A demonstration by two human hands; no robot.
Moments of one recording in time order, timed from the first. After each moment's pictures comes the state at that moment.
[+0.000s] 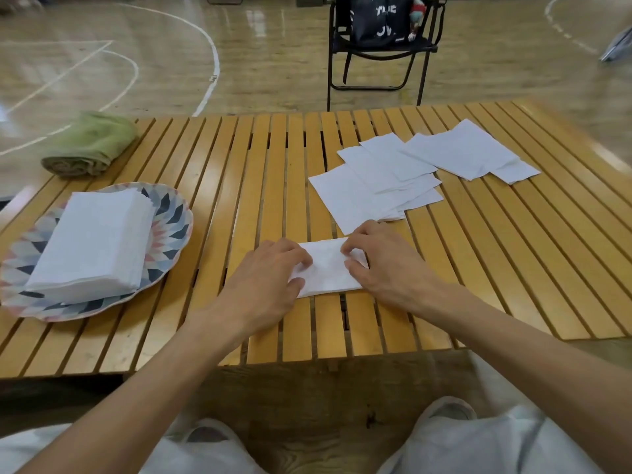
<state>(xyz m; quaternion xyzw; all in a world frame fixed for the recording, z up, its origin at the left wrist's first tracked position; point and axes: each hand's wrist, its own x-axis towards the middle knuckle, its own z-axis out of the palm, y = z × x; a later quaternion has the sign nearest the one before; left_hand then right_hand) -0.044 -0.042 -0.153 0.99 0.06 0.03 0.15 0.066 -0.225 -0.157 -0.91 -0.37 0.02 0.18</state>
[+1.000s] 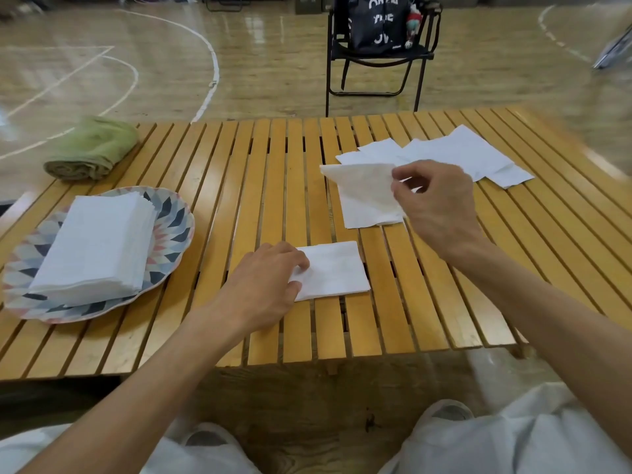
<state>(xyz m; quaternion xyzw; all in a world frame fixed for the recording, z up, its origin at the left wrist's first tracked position) -0.046 -0.041 -0.144 0.99 0.06 0.00 0.13 0.103 -0.245 -0.098 -0.86 -0.24 -0.14 0.42</state>
